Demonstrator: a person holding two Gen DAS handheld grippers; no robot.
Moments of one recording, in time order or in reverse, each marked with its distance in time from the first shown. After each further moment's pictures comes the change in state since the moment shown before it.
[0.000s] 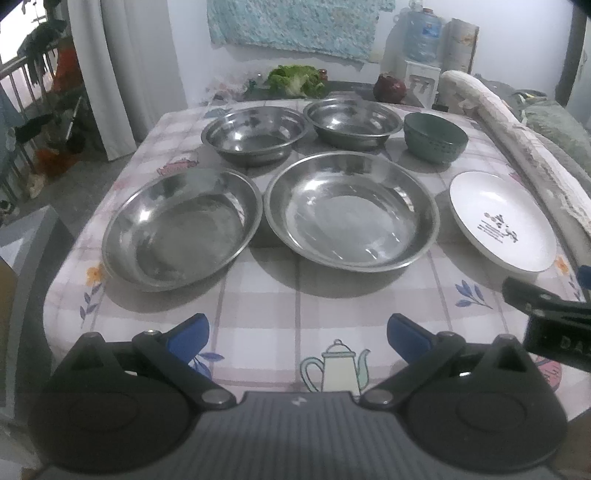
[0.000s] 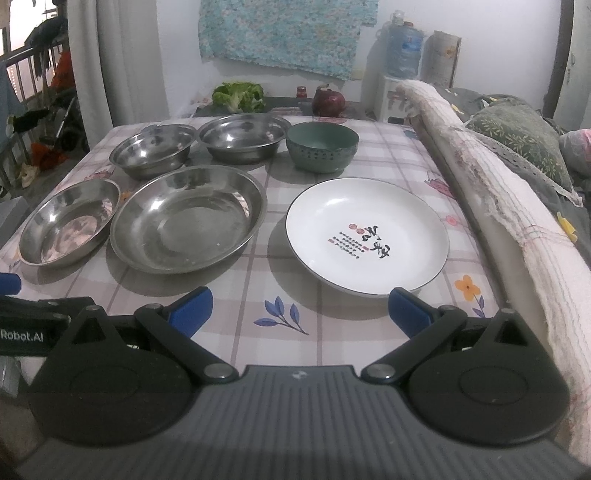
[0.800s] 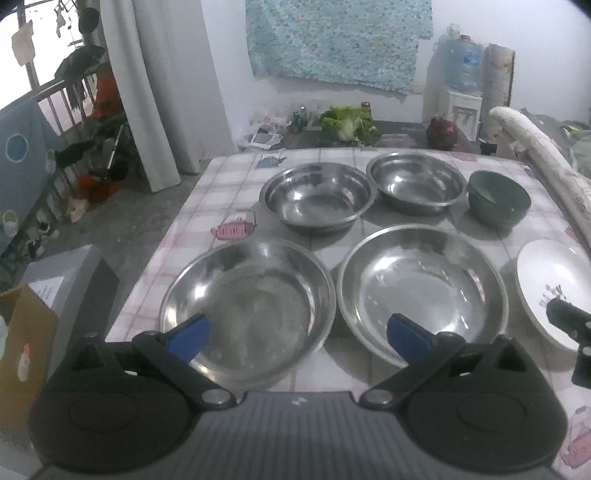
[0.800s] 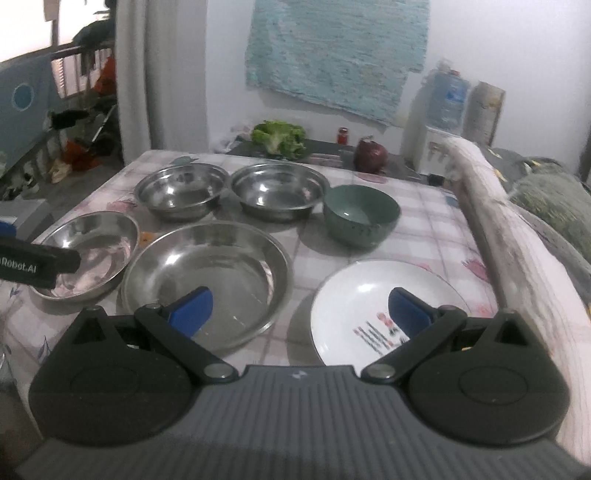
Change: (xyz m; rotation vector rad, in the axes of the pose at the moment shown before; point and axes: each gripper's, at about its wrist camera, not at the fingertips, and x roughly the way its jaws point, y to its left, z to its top) left arm 0.014 0.038 0.067 -0.024 -0.102 0.134; right arm 0.027 0.011 0.059 -0.146 -0.120 0.106
